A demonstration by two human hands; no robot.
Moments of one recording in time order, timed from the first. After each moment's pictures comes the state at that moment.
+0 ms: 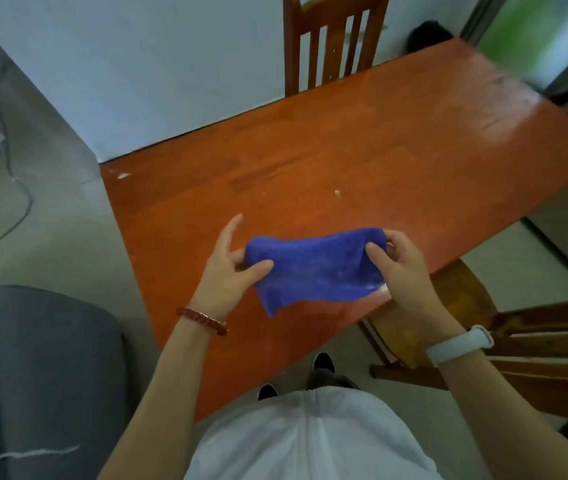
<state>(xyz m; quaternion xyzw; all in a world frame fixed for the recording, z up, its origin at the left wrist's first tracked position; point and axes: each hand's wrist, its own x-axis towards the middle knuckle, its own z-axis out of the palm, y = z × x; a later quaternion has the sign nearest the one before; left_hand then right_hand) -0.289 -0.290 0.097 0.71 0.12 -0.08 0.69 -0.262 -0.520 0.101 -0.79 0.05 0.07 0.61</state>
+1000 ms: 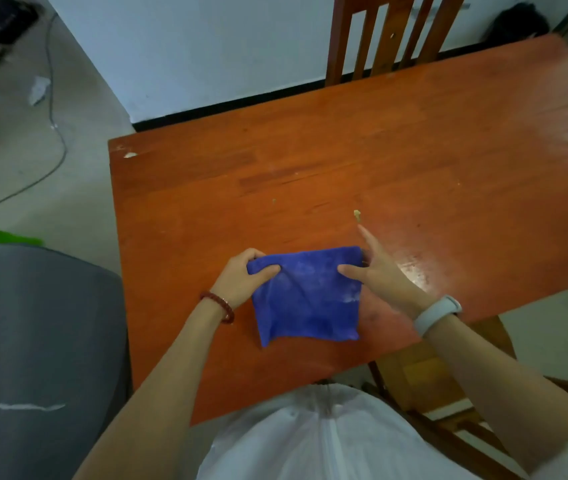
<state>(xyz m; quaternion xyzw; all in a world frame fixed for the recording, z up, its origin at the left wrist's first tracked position) -0.211 -0.308 0.023 0.81 0.19 -0.15 0.54 -0.136 -0.530 0.030 -0.77 -0.01 0.35 0.54</state>
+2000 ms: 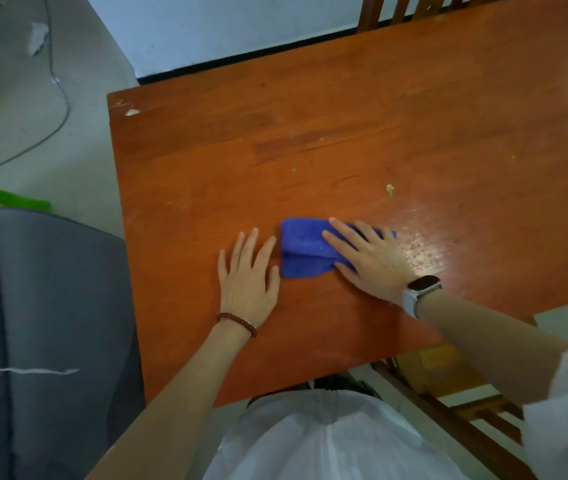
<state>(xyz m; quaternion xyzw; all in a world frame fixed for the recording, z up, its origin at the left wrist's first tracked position) -0.249 -0.313 -0.047 0.96 0.18 -0.04 0.21 -0.126 -0.512 -0.056 -0.89 -0.46 0.02 -0.01</state>
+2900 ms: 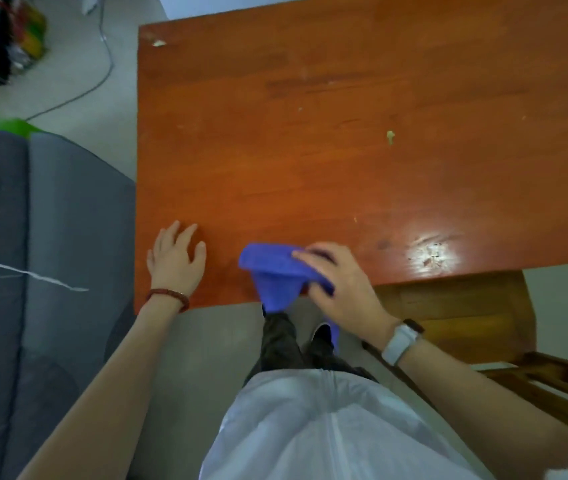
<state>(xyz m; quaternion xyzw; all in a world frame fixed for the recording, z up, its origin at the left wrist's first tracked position) -0.366 -0.303 -0.041 0.89 0.40 -0.04 0.22 -0.267 -0.550 -0.028 -0.82 -0.40 0.13 0.40</state>
